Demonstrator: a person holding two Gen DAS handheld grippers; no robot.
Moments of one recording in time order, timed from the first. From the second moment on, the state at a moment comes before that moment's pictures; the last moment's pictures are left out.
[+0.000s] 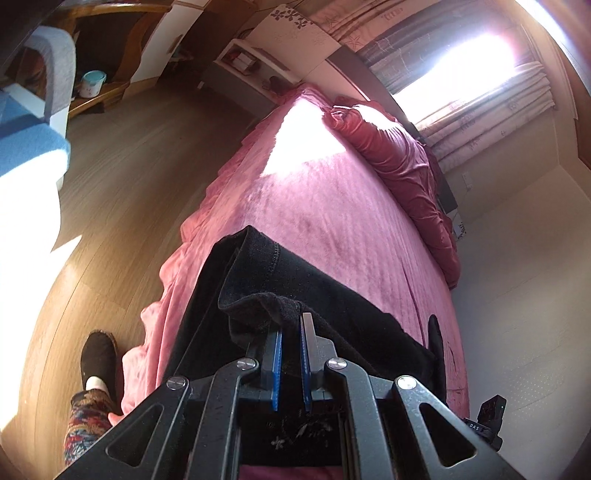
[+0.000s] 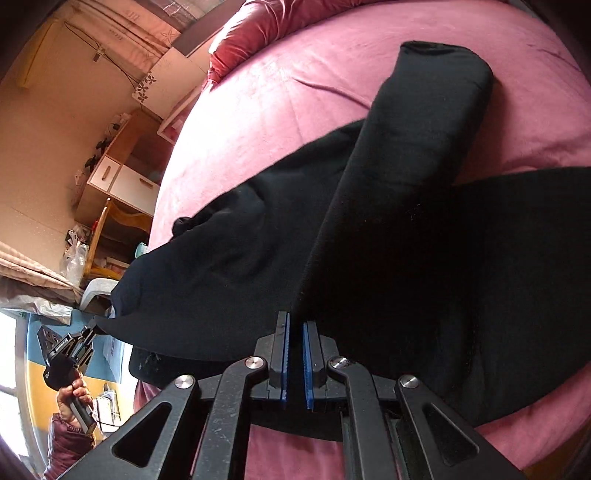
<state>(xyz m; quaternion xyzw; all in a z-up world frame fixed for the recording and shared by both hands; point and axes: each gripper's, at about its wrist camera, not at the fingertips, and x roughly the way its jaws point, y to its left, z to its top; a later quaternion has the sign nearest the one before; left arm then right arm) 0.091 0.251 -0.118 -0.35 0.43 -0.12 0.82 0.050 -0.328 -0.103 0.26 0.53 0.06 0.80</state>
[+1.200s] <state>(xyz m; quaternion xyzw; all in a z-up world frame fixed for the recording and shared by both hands) 0.084 0.254 -0.094 -0.37 0.38 -0.14 0.84 0.003 -0.345 -0.101 0.24 0.52 0.09 0.81</state>
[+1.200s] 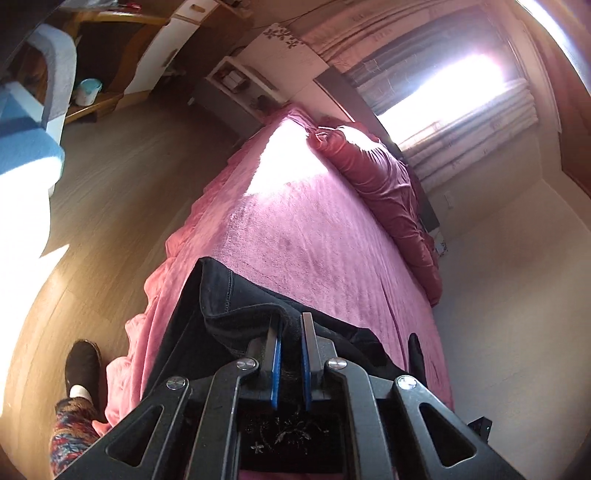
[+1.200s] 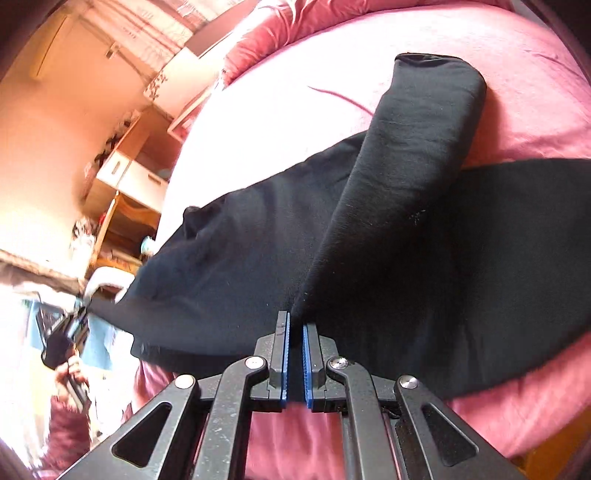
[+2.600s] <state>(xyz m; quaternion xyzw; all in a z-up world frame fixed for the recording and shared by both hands) 0.063 0.145 -0.096 -0.20 0.45 -0.14 0.86 0.034 -0.411 -0.072 0.20 0.50 -0.04 0.84</state>
